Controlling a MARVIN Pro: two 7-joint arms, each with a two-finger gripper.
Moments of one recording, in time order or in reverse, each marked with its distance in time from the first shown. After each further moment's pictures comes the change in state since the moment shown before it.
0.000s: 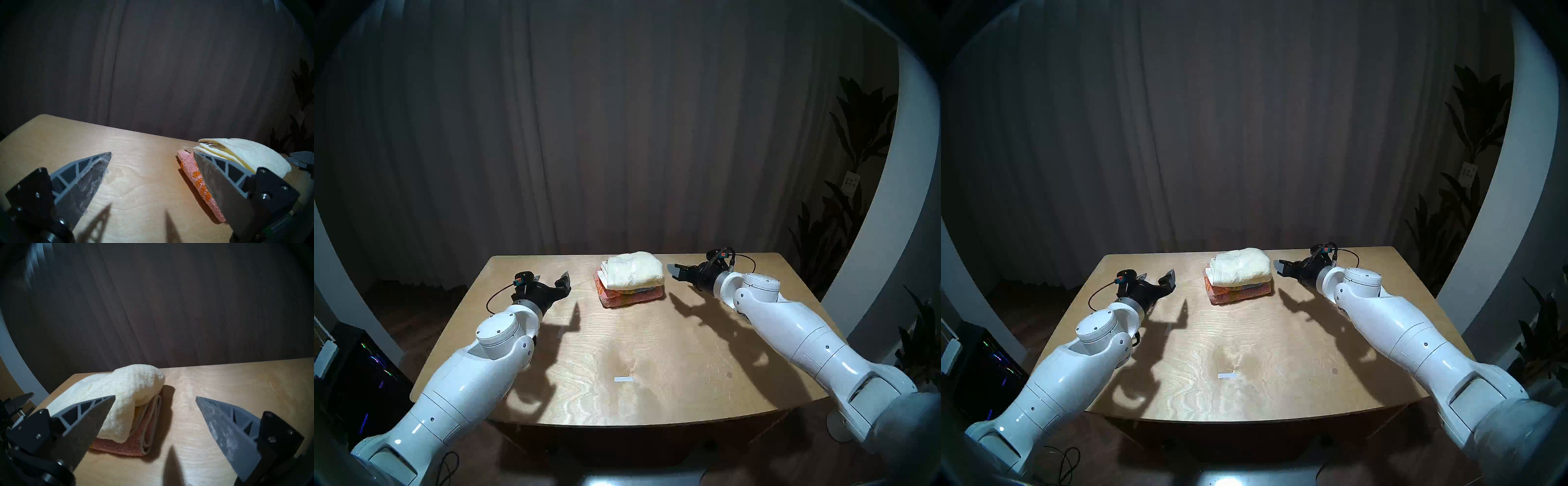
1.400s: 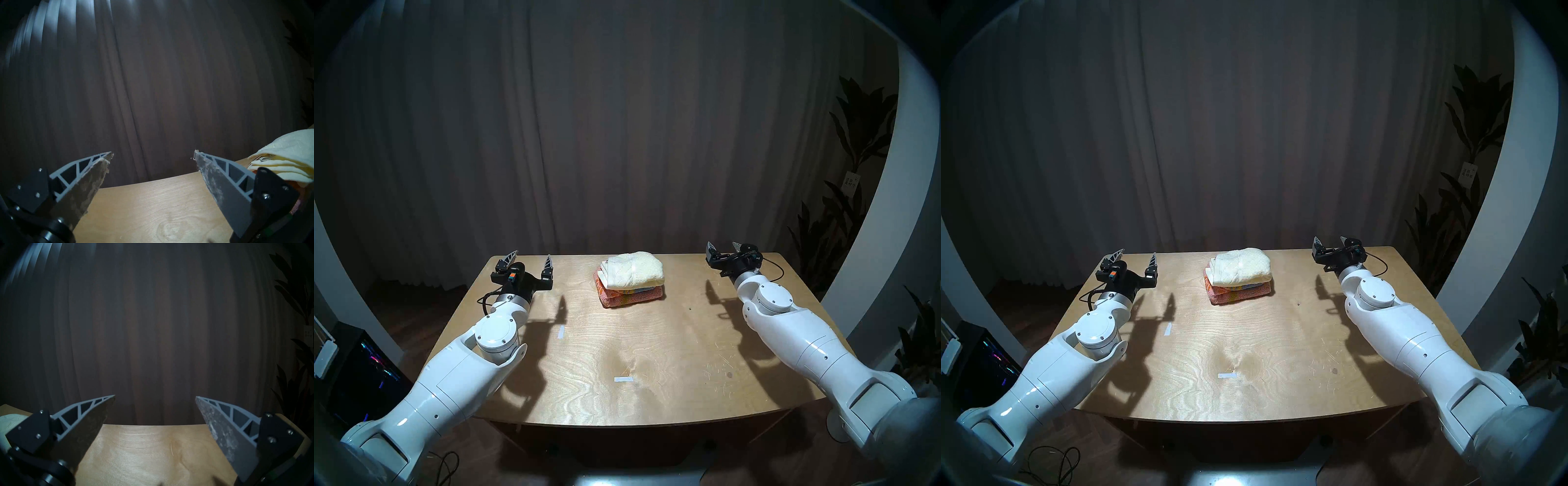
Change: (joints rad) left arm -0.074 0.048 0.072 0.125 0.345 -0.216 0.065; right arm -0.021 -0.004 0.081 0.126 -0.179 -0.392 -0.163
